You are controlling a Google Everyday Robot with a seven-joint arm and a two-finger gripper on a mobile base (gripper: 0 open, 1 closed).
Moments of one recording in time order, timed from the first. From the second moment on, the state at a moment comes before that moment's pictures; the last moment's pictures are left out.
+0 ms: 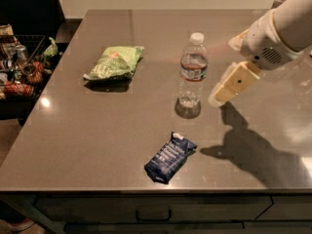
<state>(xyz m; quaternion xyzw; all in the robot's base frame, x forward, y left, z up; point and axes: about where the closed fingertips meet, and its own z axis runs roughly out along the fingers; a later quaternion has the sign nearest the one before) 0.513 -0.165 0.952 -0.53 0.79 0.07 0.30</state>
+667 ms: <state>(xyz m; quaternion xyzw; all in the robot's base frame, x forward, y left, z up) 0.540 -0.109 0.947 -0.51 0.77 0.17 0.36</state>
